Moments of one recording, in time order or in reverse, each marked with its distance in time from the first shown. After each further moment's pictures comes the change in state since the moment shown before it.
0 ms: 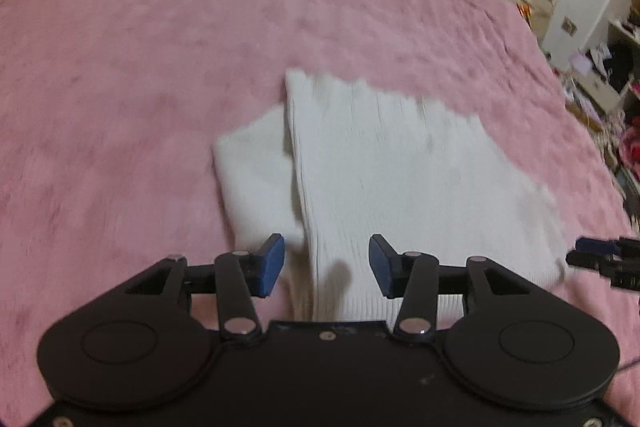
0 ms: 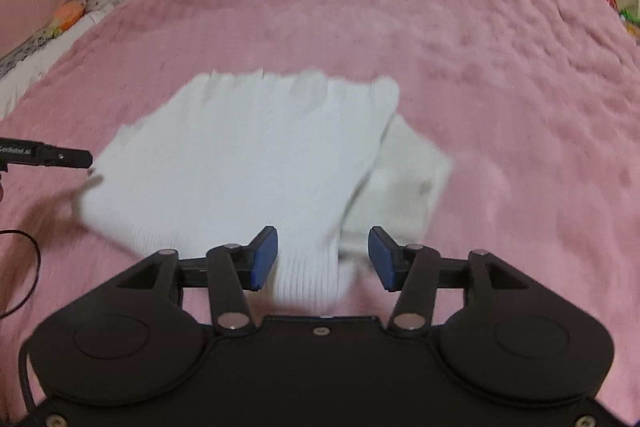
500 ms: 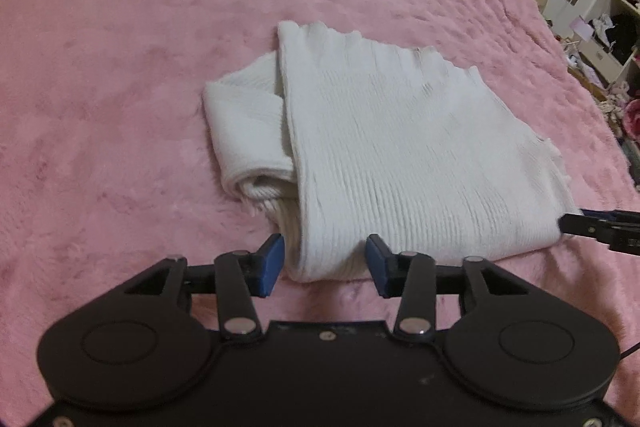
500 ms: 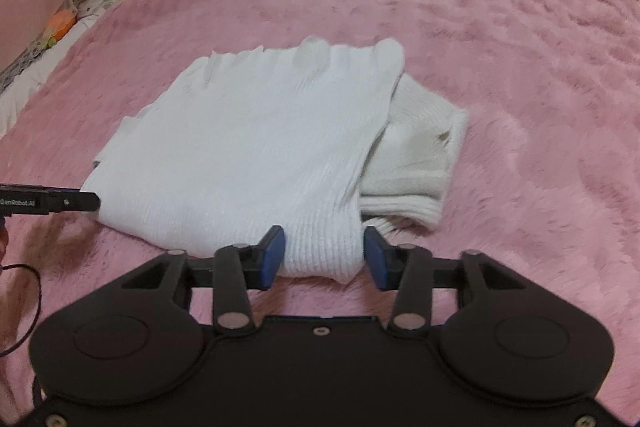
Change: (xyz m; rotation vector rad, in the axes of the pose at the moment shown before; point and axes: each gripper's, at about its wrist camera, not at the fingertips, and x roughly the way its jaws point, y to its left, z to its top) left arm 0.019 -0.006 -0.020 0.005 0.084 -0.001; right arm 0.017 0.003 -0.011 0.081 0.043 0.033
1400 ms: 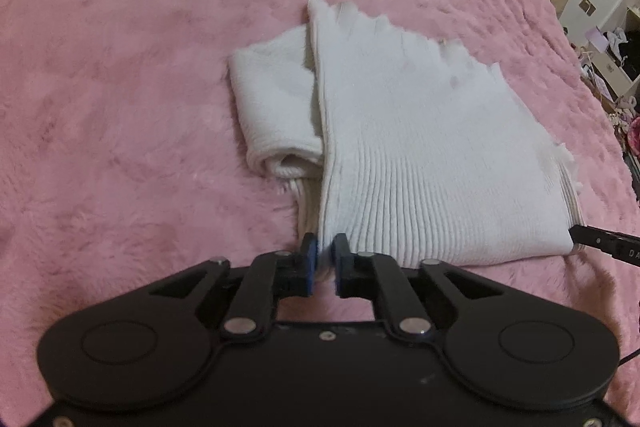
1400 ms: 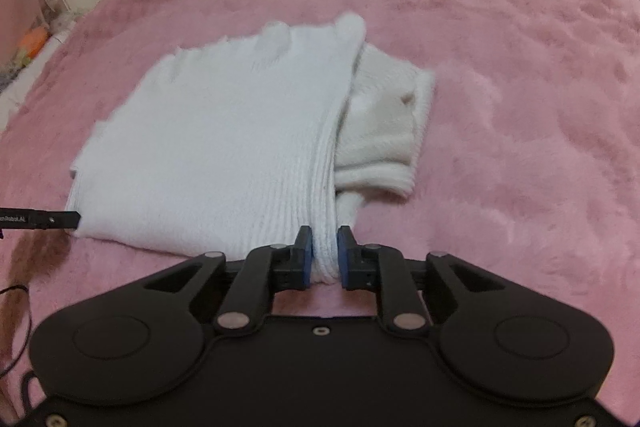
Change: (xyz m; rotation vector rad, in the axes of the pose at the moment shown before) left arm -0.006 0.015 -0.007 -0.063 0.029 0.019; right arm -0.006 -0.015 -0.008 0.067 -0.018 -0.035
